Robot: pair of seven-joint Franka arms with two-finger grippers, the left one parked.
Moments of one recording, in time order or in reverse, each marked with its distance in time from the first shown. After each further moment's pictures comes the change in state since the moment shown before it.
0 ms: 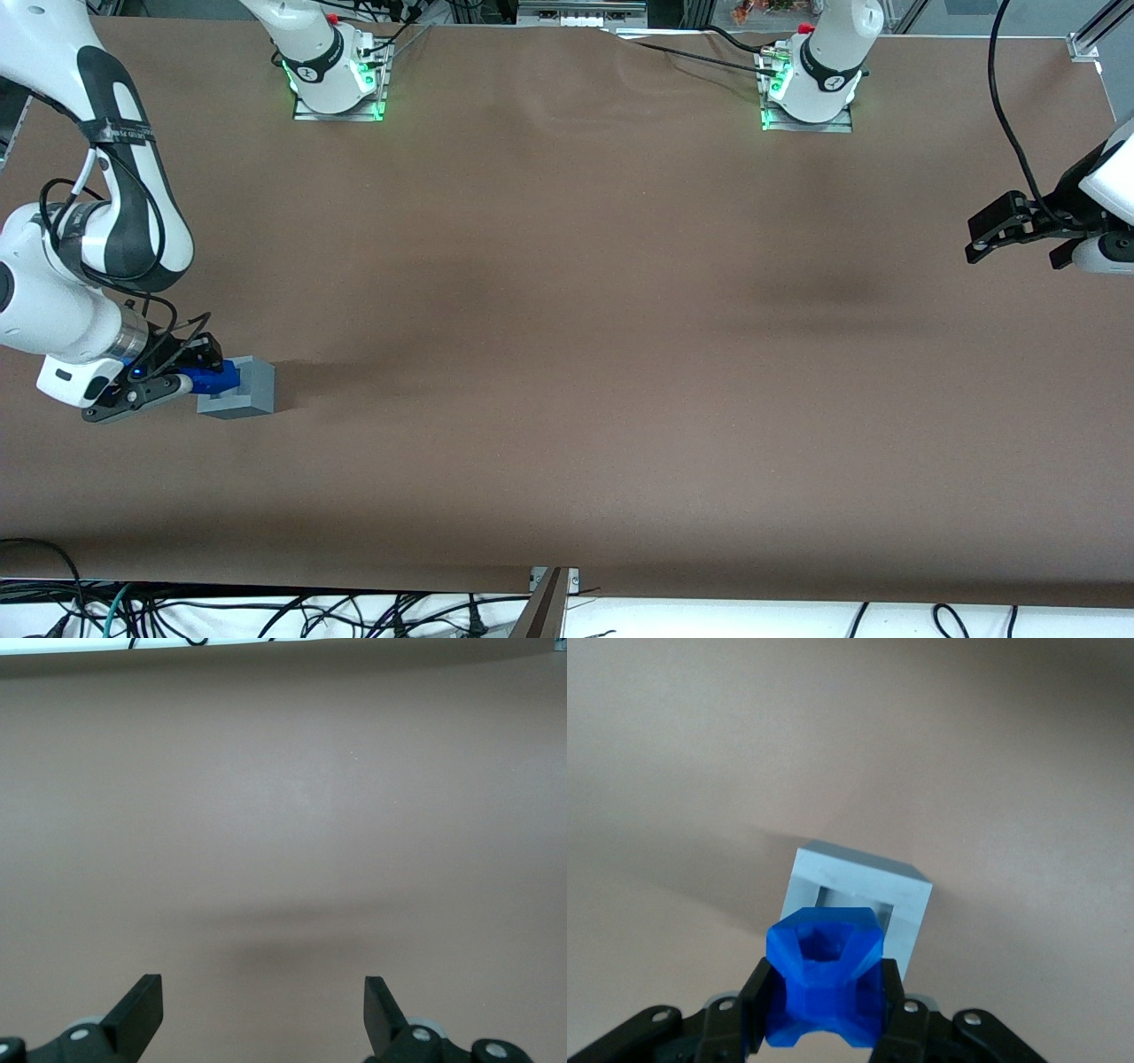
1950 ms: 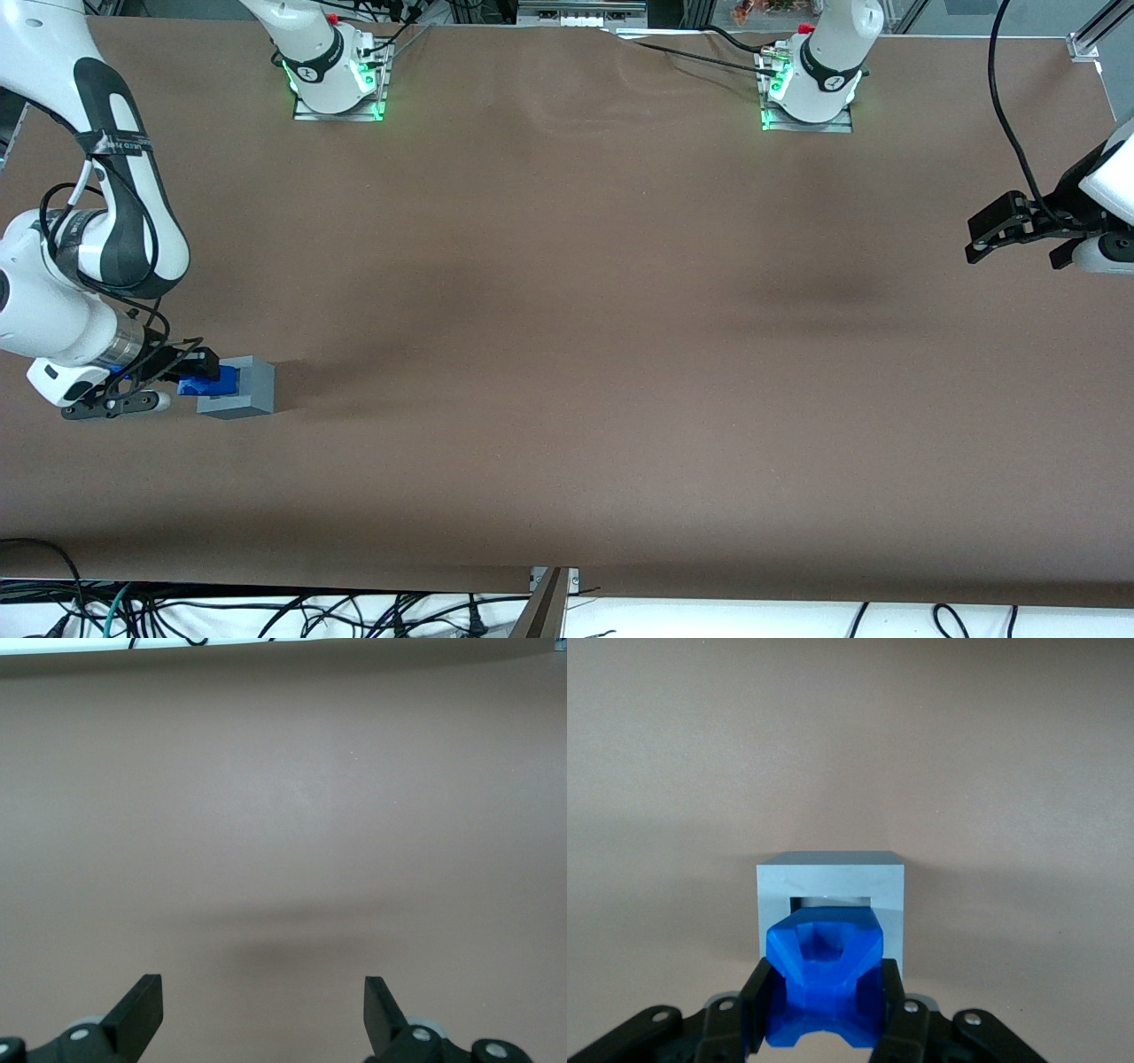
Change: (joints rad) arm -0.001 0.014 -0.021 0.000 0.019 0.014 0.238
